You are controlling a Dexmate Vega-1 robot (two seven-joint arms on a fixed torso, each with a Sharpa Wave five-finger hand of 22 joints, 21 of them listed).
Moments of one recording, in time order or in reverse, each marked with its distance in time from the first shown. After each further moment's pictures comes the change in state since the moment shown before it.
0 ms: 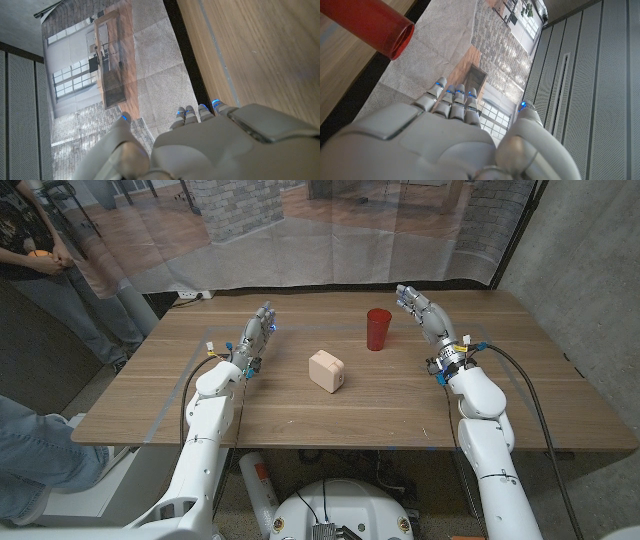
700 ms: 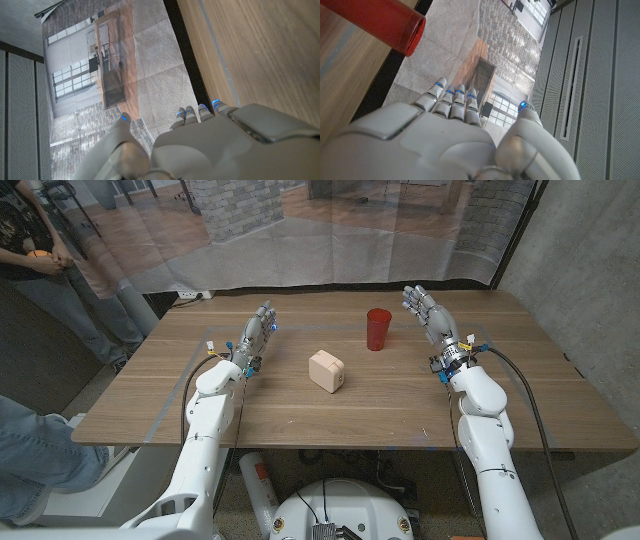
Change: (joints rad) left arm -0.013 -0.002 -0.004 0.015 0.001 0.002 -0.011; left_hand -0.005 -0.005 0.004 -0.004 0.000 -0.005 -0.005 0.000 0.000 0.000 -0.001 0.000 0.000 0.000 0.000 0.000 0.000 0.000 0.000 0.000 0.000; right arm 0.035 0.009 0.025 0.048 0.069 -0.056 0.013; right_hand -0.010 0.000 -0.004 0.004 0.000 -0.006 0.006 0.000 0.000 0.000 0.000 0.000 0.000 0.000 0.000 0.000 0.000 0.000 0.000 0.000 0.000
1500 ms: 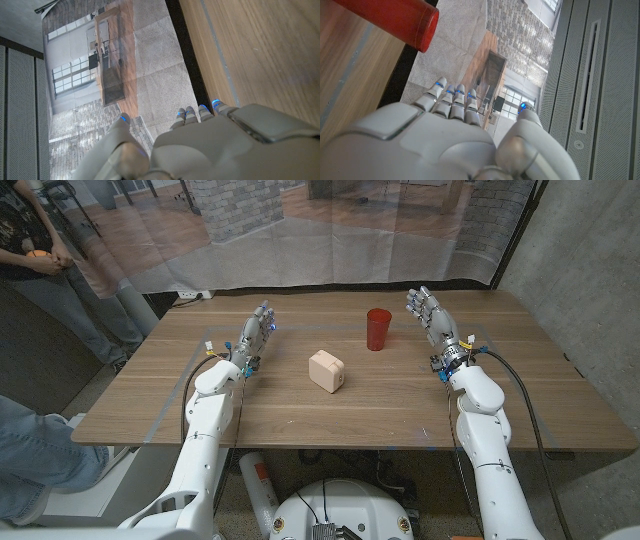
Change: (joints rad) left arm -0.016 -0.002 -0.012 0.031 -0.012 -0.010 -0.014; left_hand -0.004 -0.004 0.004 0.004 -0.005 -0.012 0.005 0.000 0.000 -0.012 0.002 -0.007 0.000 -0.012 -0.001 0.000 0.000 0.000 0.000 0.000 0.000; right arm 0.036 0.014 0.020 0.051 0.023 -0.054 -0.021; right_hand -0.009 -0.002 0.000 0.008 0.000 0.000 0.000 0.000 -0.005 -0.002 0.002 0.000 0.000 0.000 0.000 0.000 0.000 0.000 0.000 0.004 0.000
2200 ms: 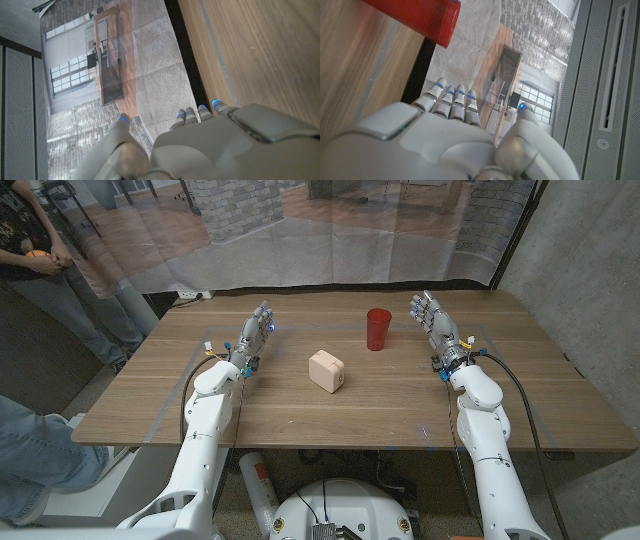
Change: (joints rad) left arm -0.001 0.004 -0.003 0.002 -0.001 0.007 0.000; left_hand -0.004 -0.004 0.000 0.000 -0.007 -0.018 0.000 -0.004 0.000 -0.012 -0.002 0.000 0.000 -0.004 0.004 -0.004 0.000 0.000 0.000 0.000 0.000; right arm 0.035 -0.003 0.016 0.054 0.002 -0.076 -0.031; right_hand -0.011 0.003 0.000 0.008 0.000 0.000 0.000 0.000 0.000 -0.006 0.005 0.000 0.000 0.000 0.000 0.000 0.000 -0.011 0.000 0.008 0.000
